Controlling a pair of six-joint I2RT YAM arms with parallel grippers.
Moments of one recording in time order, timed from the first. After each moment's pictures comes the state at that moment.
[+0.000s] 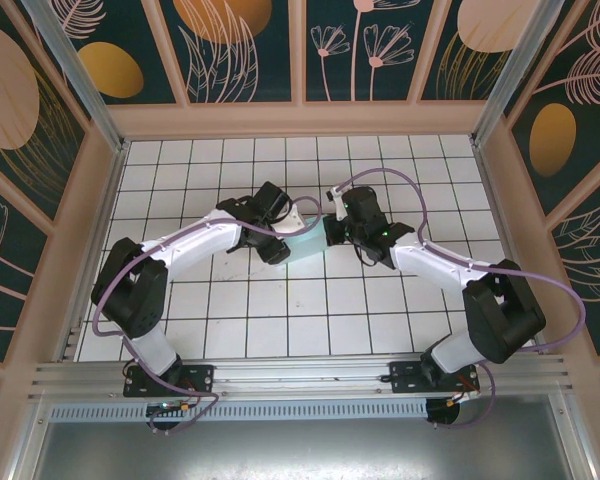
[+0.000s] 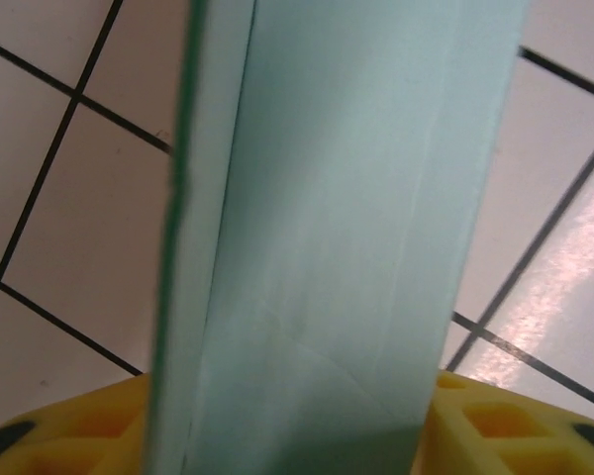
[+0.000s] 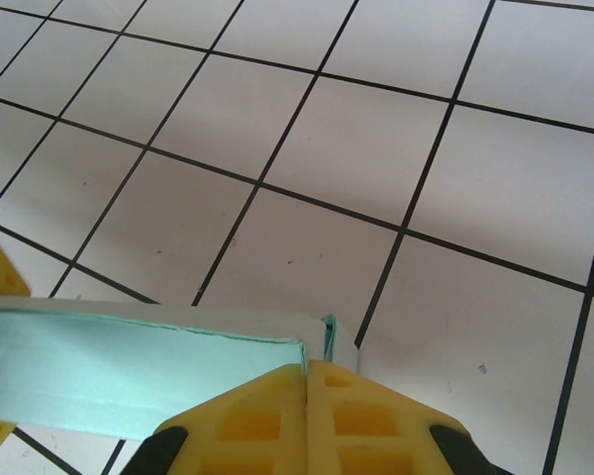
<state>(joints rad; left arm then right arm) -0.66 1.73 1.24 -0.69 0.01 0.36 0.63 1.47 0.90 -0.09 -0.03 0.20</state>
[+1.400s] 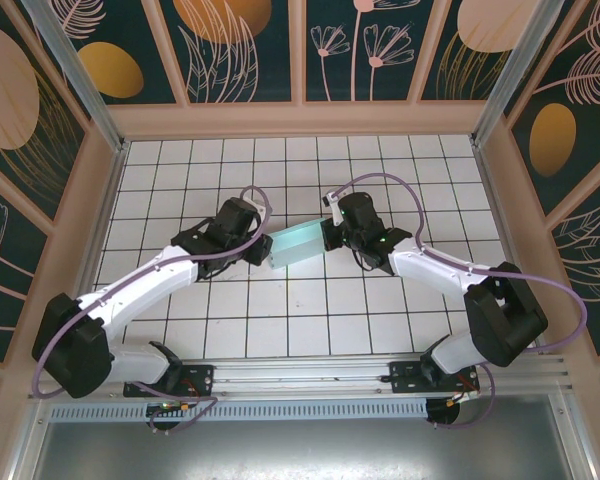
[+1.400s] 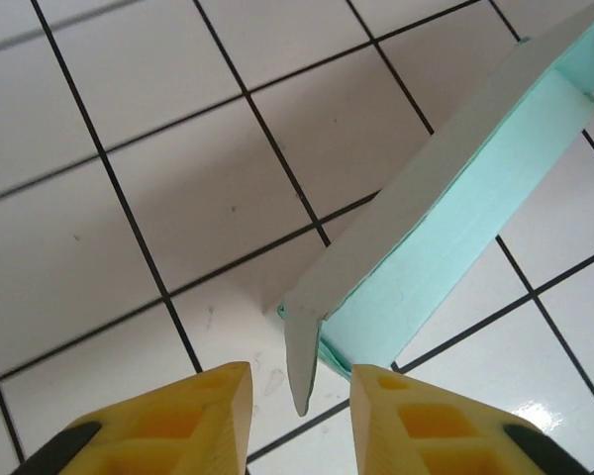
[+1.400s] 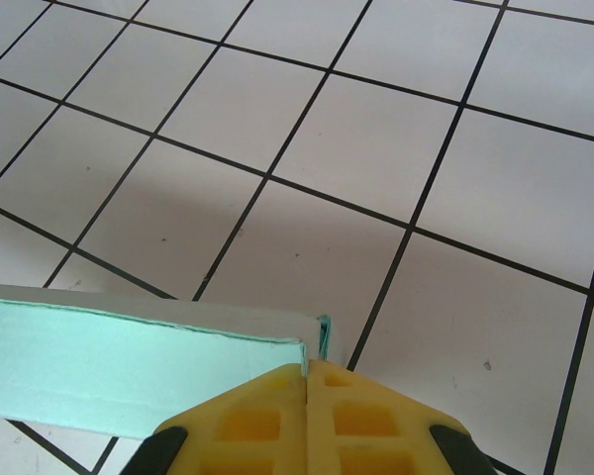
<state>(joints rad) -0.66 1.34 0.94 -0.49 -0.05 -0.24 0.66 1.46 0.87 -0.07 0.03 0.18</state>
